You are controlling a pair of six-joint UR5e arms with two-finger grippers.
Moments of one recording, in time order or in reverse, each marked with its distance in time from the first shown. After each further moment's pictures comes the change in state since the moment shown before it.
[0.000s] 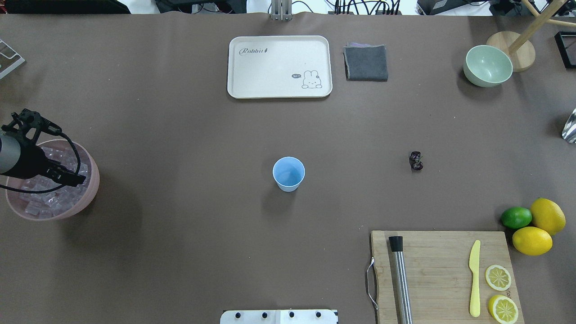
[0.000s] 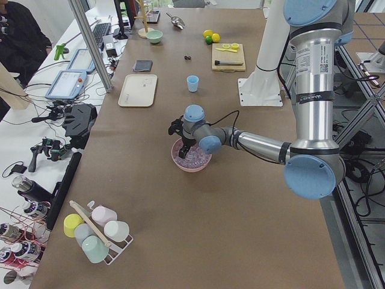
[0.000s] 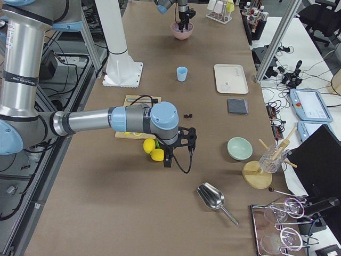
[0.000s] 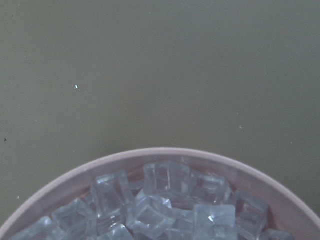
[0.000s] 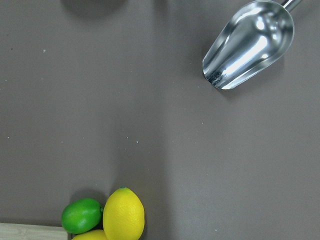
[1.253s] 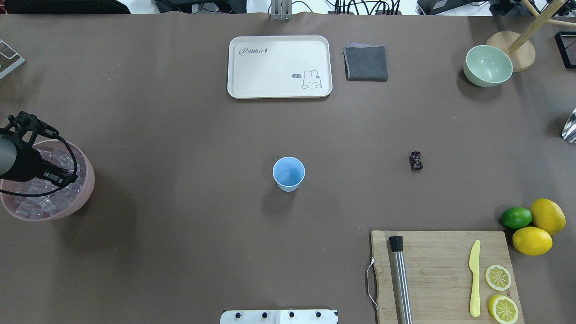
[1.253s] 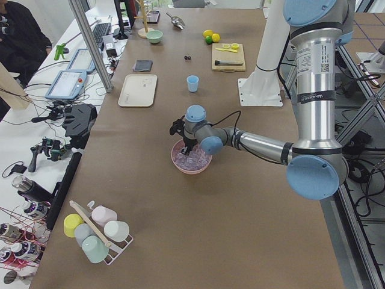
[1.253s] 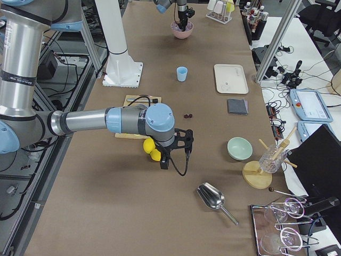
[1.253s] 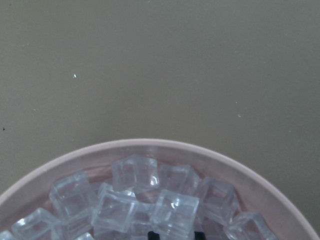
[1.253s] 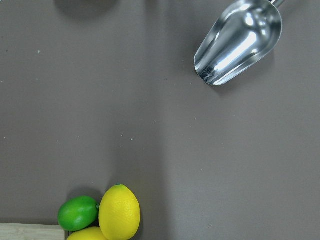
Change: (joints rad) left arm 0.003 0.024 -0.016 -0.020 -0.001 0.006; right arm 0.024 -0.021 0.008 0.000 0.000 -0.004
